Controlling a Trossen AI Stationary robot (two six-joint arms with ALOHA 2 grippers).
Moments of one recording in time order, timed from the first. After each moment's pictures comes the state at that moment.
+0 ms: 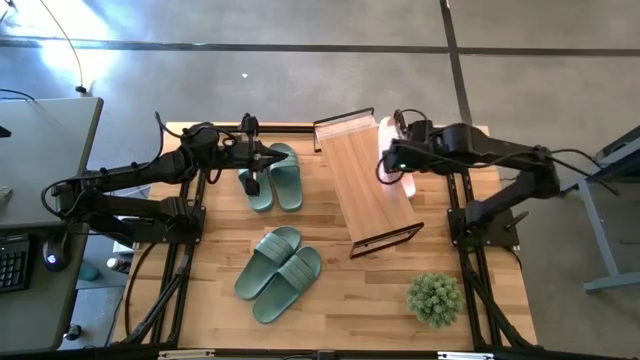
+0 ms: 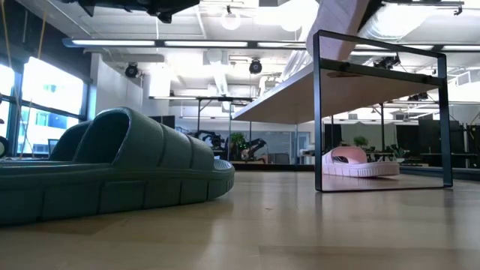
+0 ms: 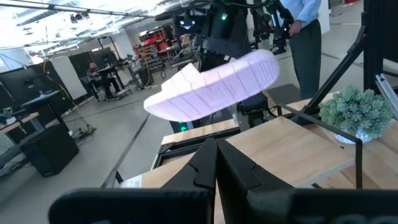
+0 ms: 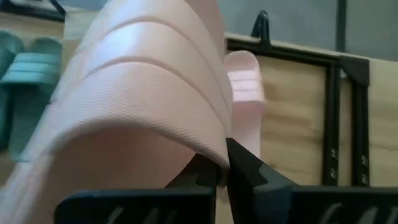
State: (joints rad) left arm 0.49 0.95 0.75 0.18 0.30 0.34; right arm -0.06 1.45 1.71 -1.58 0.56 1.23
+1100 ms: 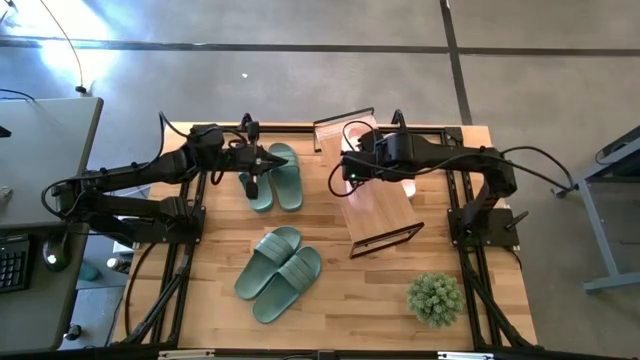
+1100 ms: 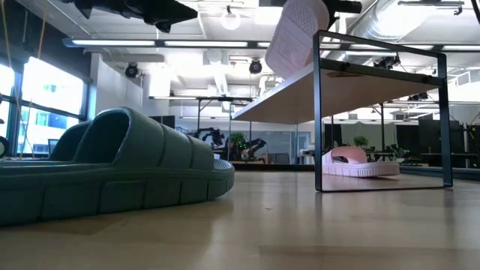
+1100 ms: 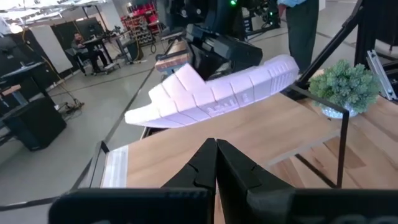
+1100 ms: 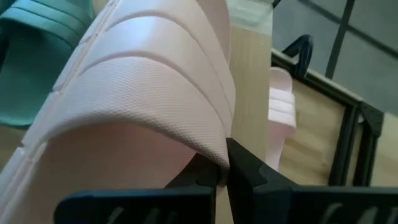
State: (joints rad) left arm 0.49 0.95 0.75 0.05 0.30 0.34; right arm -0.04 1.77 1.92 -1.57 0.58 1.00
